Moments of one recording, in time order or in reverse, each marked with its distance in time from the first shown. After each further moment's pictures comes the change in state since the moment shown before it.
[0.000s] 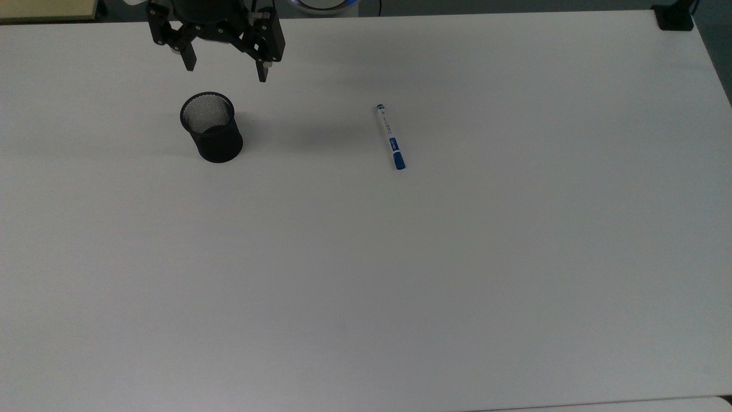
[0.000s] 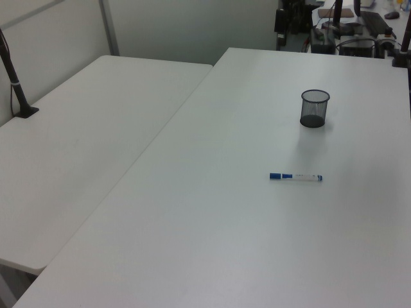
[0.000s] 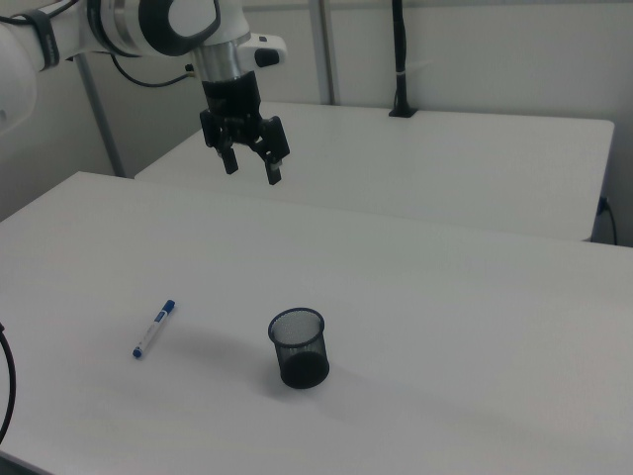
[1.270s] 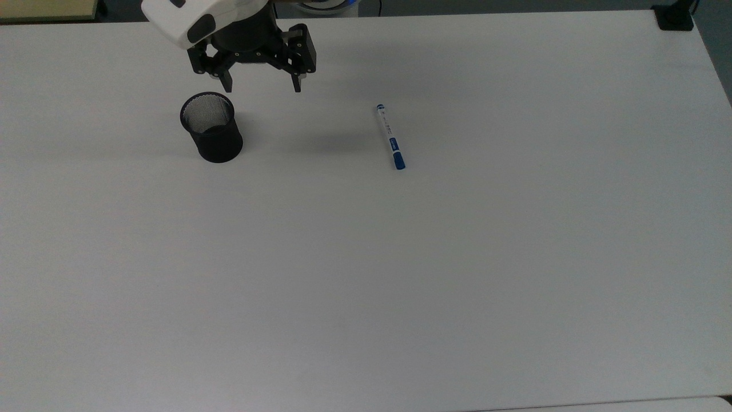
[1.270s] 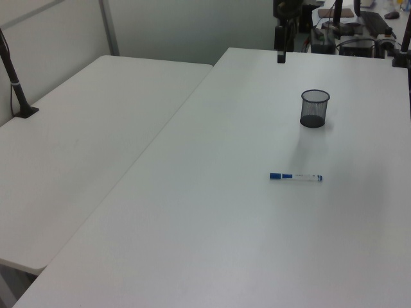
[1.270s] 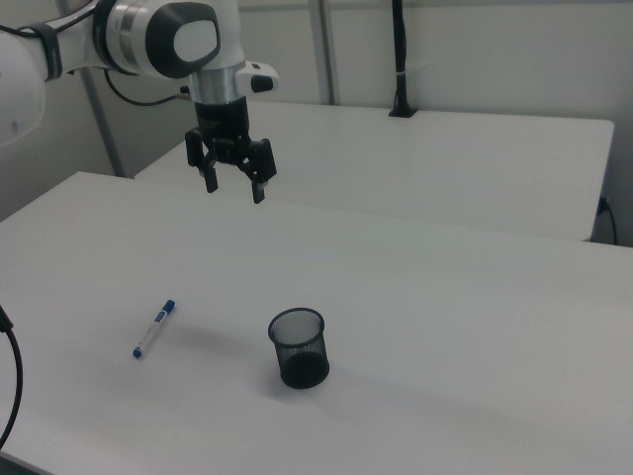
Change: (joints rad) arm 0.004 0.021 0.038 -0.053 0.059 0.000 -0.113
